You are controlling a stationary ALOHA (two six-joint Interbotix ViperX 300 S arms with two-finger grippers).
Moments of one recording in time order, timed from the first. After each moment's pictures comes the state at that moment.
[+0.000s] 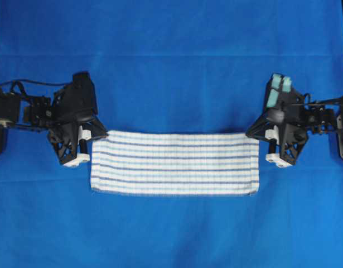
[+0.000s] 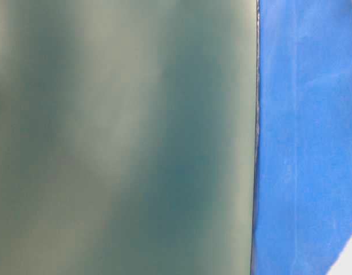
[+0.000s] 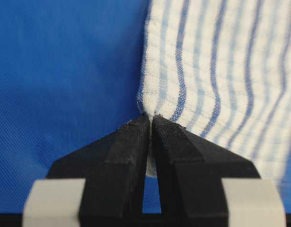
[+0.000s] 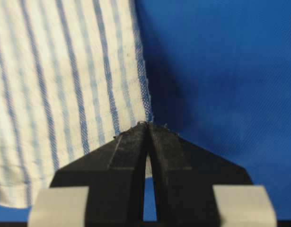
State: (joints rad) left arm 0.00 -0.25 1.00 -0.03 0.10 -0.21; right arm -0.01 -0.36 1.09 -0.10 0.09 0.38
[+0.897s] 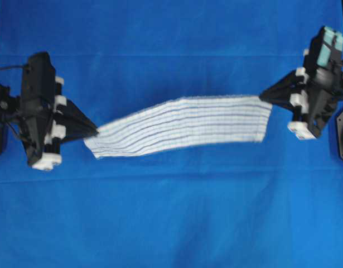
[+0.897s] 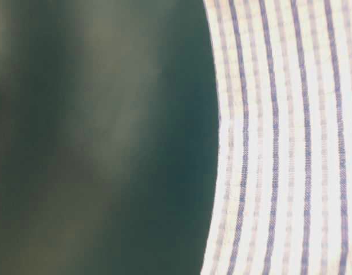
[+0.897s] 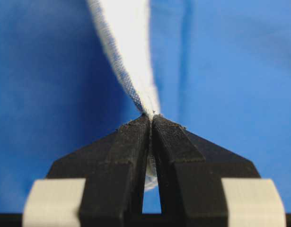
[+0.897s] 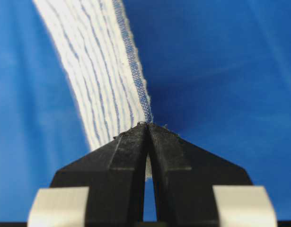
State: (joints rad) left arm -0.07 -0.54 0.95 -0.03 0.21 -0.22; right arm -0.14 -0.66 0.99 -0.20 0.33 0.39
